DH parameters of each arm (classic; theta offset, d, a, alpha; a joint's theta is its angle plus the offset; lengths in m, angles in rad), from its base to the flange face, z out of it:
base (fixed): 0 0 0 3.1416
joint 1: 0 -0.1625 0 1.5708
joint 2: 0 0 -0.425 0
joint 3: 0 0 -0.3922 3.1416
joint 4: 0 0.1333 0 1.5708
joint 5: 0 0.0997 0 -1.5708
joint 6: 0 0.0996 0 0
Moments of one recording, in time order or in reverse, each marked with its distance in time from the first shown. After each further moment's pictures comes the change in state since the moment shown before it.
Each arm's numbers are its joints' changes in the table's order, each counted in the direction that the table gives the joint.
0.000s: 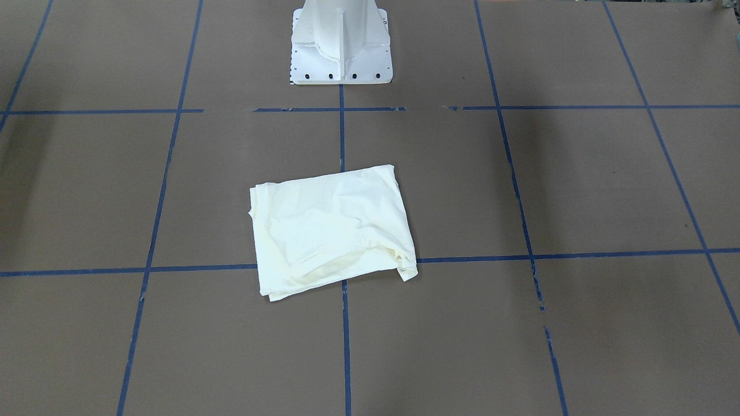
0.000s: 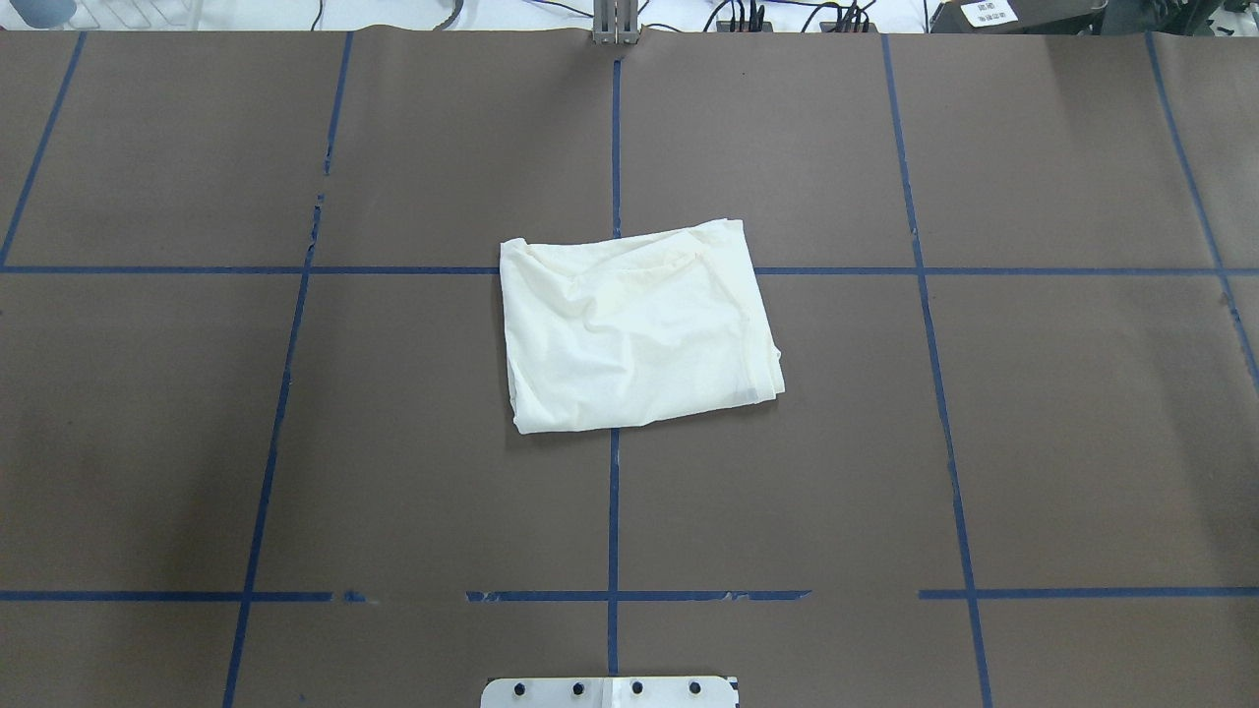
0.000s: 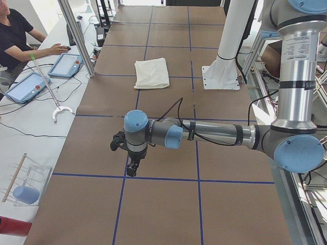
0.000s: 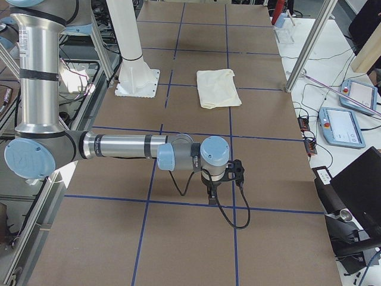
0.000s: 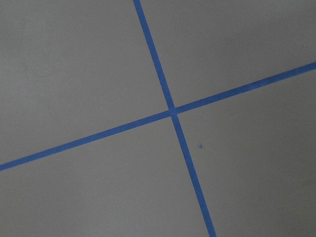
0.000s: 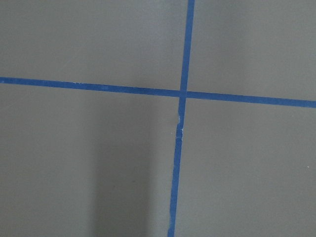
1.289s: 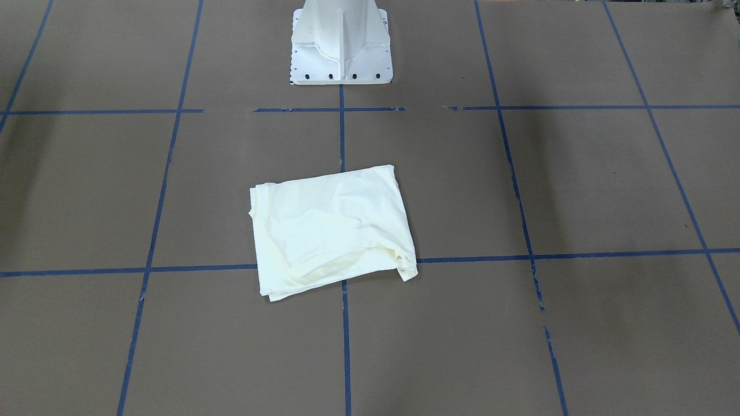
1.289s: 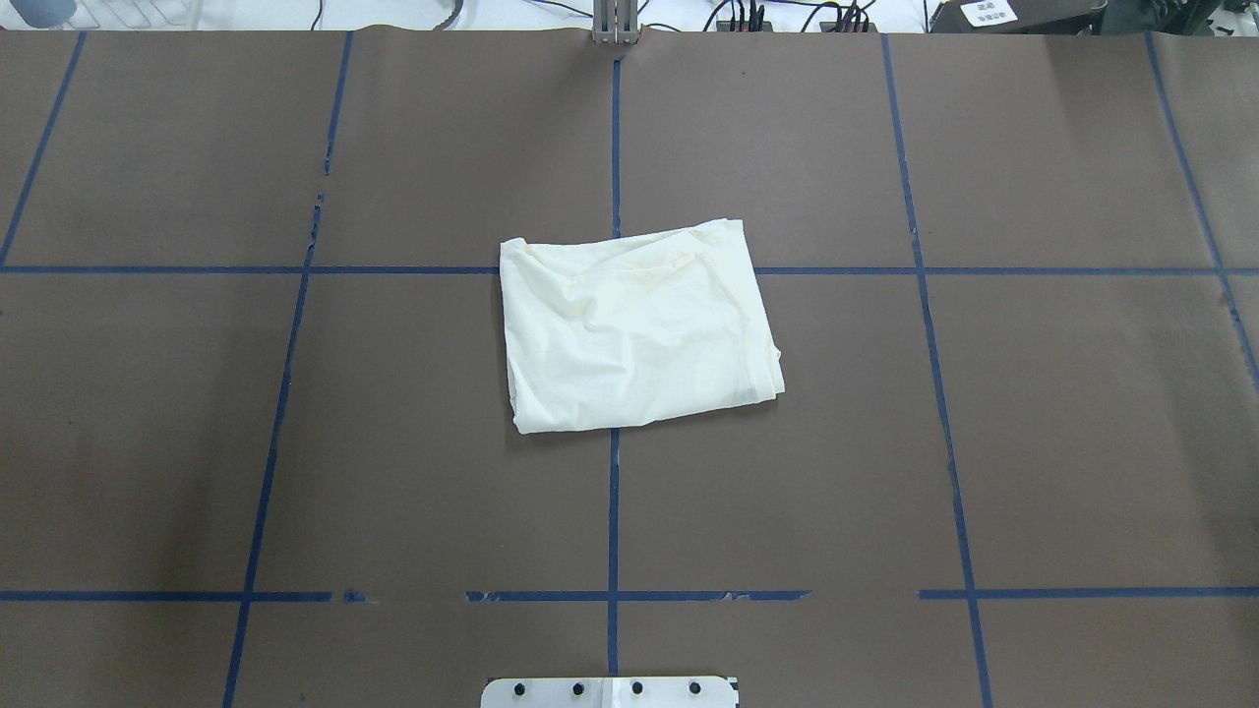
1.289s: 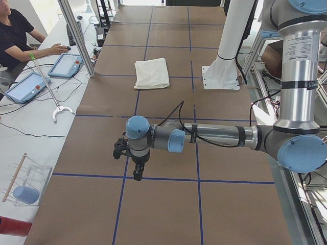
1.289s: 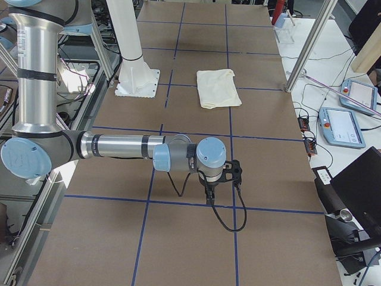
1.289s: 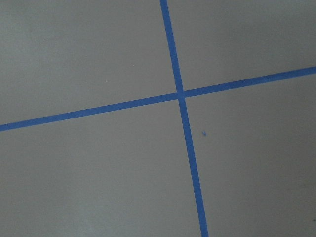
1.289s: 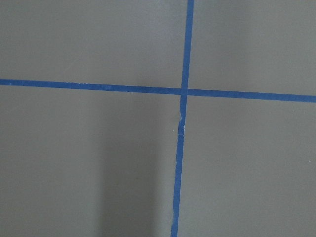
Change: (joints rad) left arm 0.004 -0.013 -0.014 0.007 -0.037 -0.172; right arm -0.018 0.011 -0.012 -0.002 0.006 0.000
